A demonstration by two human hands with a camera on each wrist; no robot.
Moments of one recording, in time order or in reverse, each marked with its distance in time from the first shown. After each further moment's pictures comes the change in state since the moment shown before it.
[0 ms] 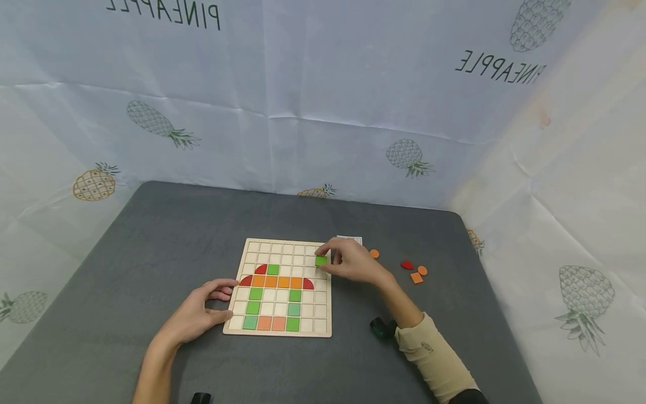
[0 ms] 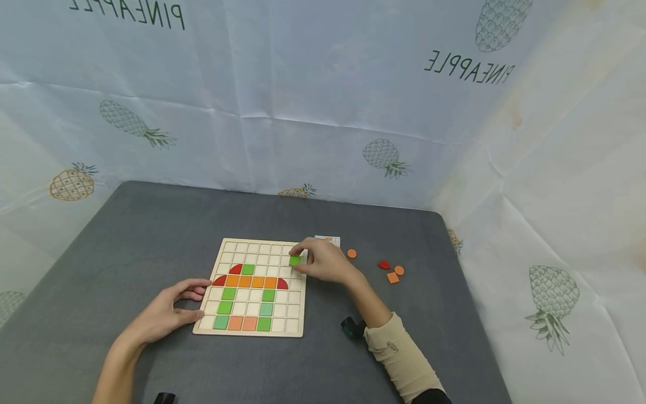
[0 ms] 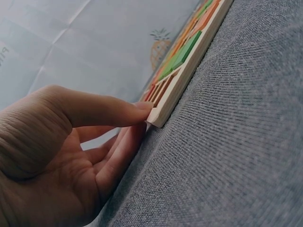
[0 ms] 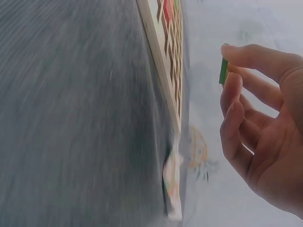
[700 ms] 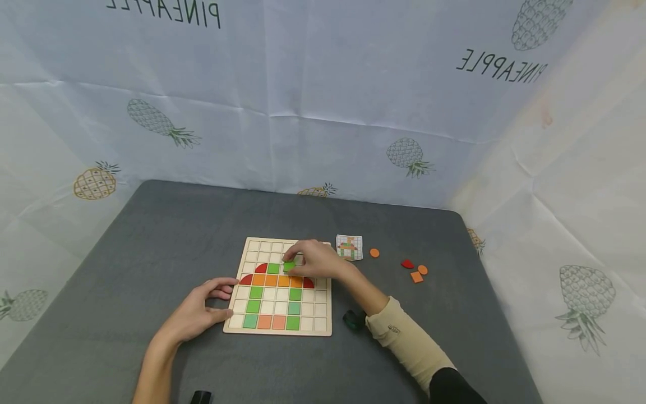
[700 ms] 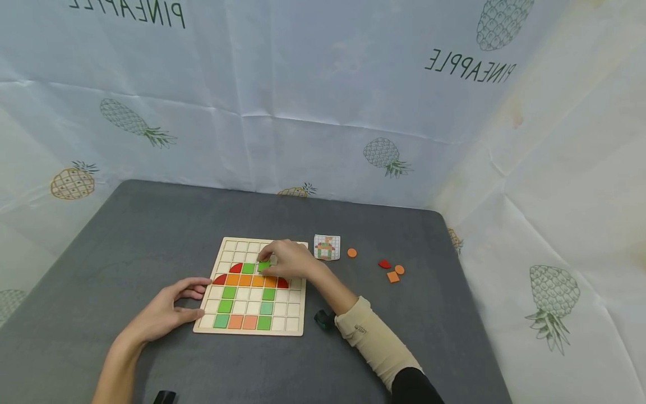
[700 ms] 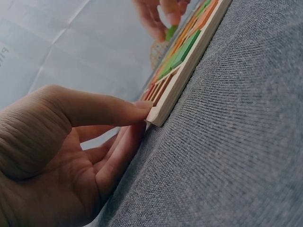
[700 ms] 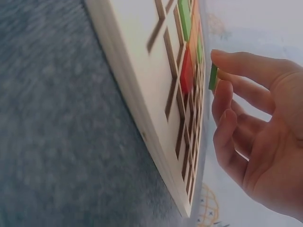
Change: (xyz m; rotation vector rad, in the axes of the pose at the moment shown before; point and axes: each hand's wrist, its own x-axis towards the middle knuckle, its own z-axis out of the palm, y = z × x) left_hand 0.000 0.000 -0.002 0.006 -0.002 0.016; right_hand 0.060 -0.024 0.044 -0.074 -0.177 -0.029
